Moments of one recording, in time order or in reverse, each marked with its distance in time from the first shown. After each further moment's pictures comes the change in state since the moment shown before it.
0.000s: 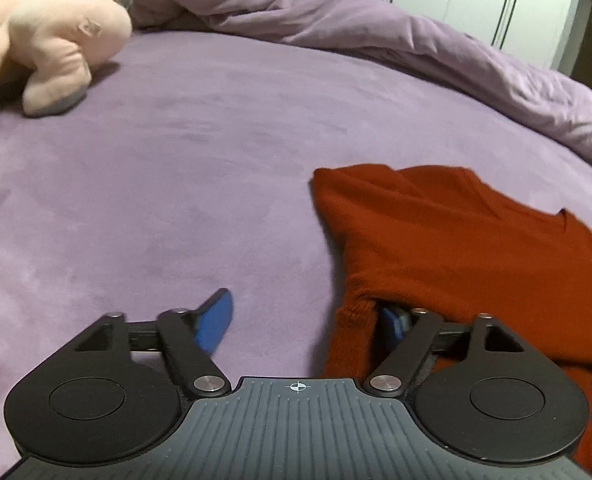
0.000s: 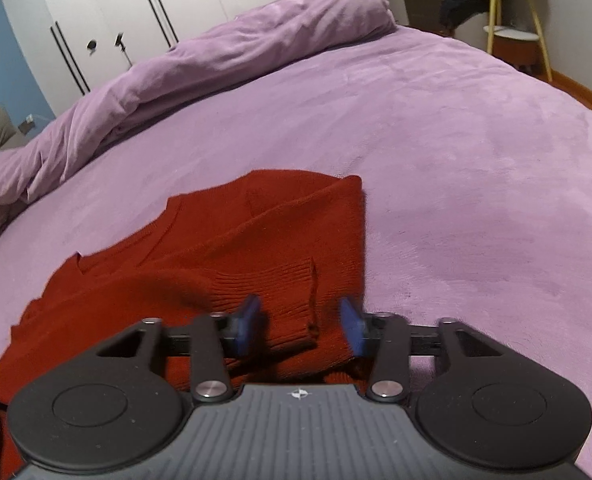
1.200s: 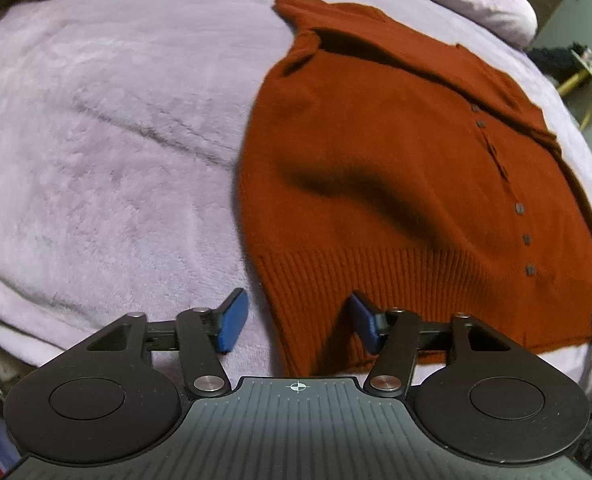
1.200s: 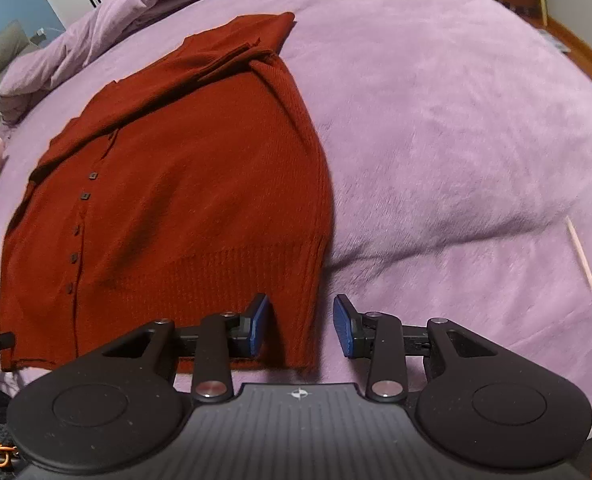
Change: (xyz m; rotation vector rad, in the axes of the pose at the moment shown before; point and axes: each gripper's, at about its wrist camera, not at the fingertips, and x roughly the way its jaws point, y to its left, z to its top) left arm -0.153 0.047 -0.139 0.062 0.331 -0.199; right arm -0.197 -0.077 -0.162 -0.051 0.276 -0.005
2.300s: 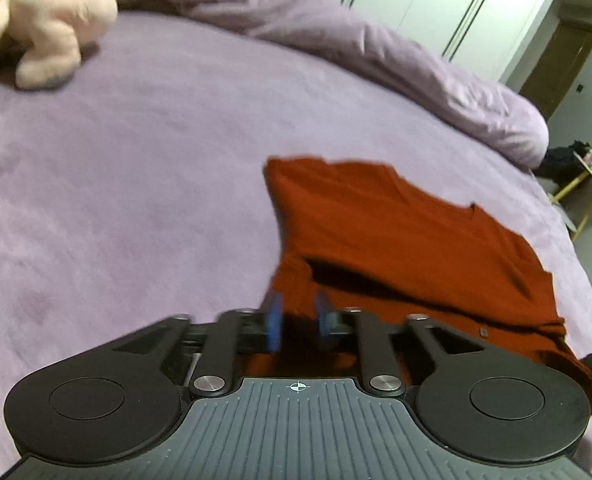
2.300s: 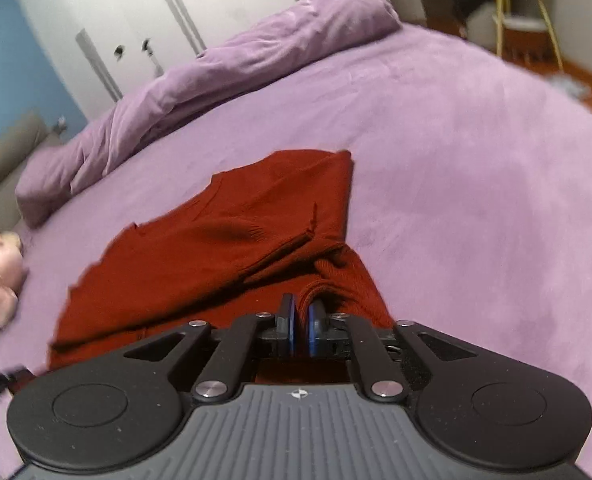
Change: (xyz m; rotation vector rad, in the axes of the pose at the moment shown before) left arm 0.019 -0.008 0.143 -0.075 -0.312 -0.028; right arm 0.055 0.055 0.147 0.043 -0.272 0.103
